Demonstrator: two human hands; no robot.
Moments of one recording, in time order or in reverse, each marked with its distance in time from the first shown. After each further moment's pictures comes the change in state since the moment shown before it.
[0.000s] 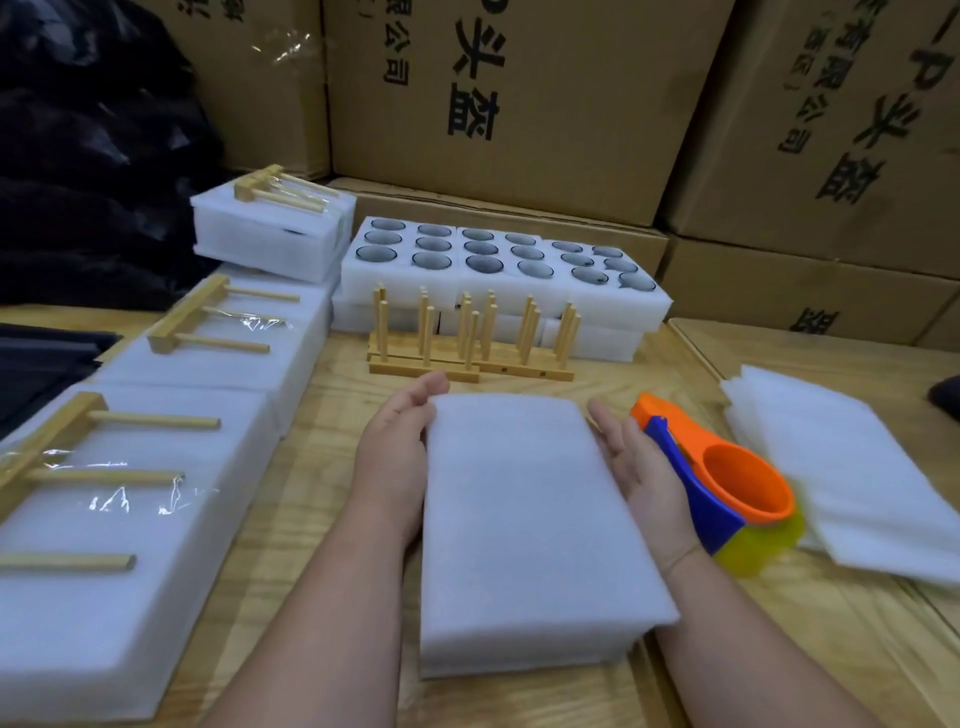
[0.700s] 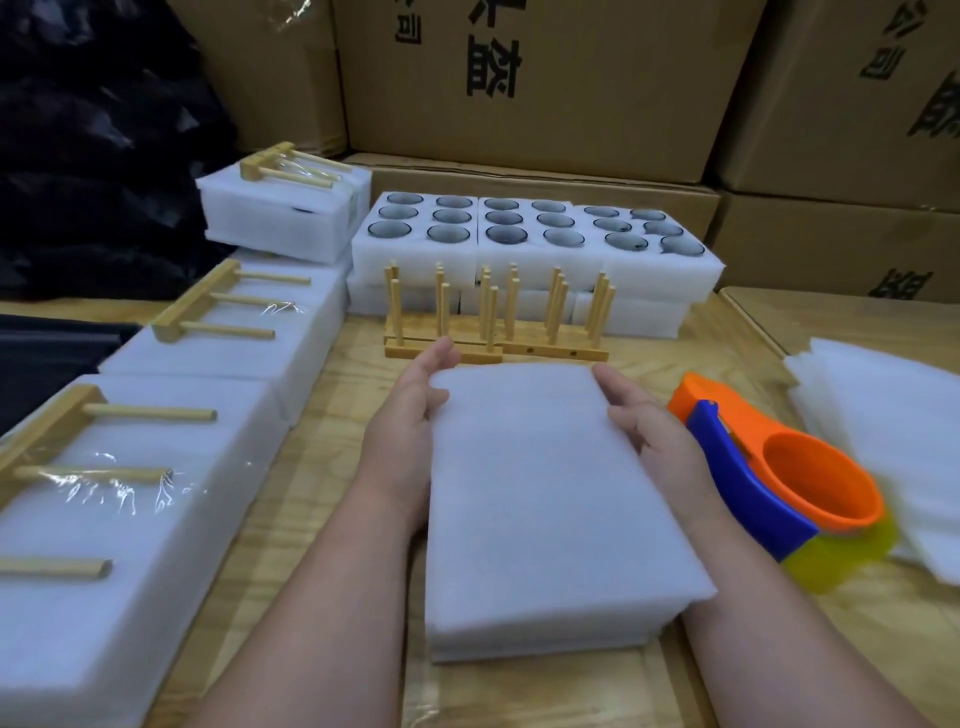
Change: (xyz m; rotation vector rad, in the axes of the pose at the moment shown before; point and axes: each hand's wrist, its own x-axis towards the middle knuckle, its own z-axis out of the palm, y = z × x) left_hand 0.017 -0.004 0.000 0.056 -0.057 0.037; right_hand 0.049 0.002 -0.013 -0.344 -0.363 -0.105
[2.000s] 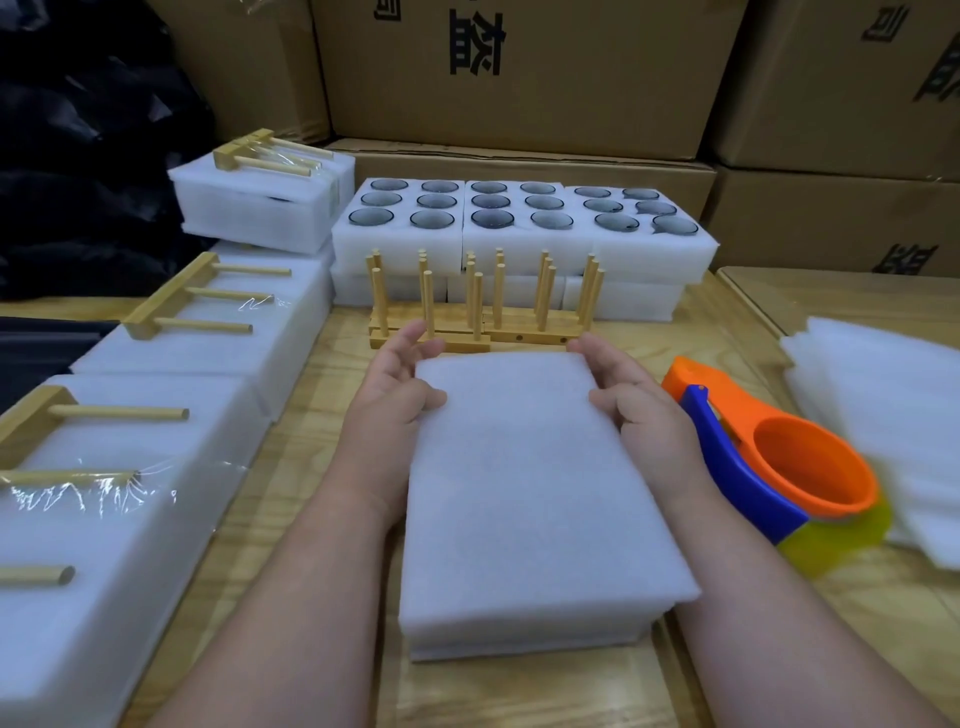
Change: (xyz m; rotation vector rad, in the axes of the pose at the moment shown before) left_hand 0.005 0.003 -0.003 0.107 -0.084 0.061; right_hand 0.002 -0.004 0.002 0.001 0.207 0.007
